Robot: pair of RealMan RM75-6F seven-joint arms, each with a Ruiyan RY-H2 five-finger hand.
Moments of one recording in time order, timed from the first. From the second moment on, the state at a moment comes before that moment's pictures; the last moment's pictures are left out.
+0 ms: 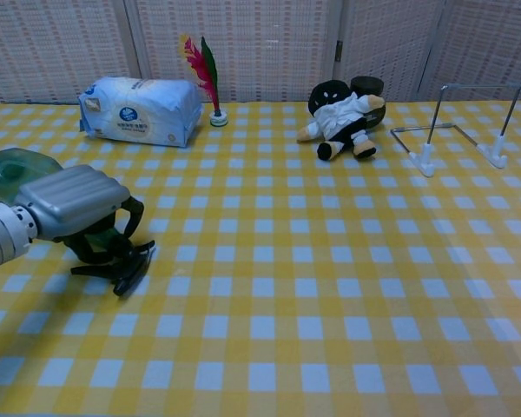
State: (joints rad) left arm -0.63 -1.61 -0.08 -1.31 1.33 1.00 0.58; right arm 0.05 -1.08 -0.02 -1.58 -1.67 1.56 0.20
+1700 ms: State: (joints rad) left arm -0.42 -1.12 -0.50 -1.74 1.01 0.91 -0.83; right arm 0.04 -1.07 -0.04 -1.58 -1.69 1.57 0.23
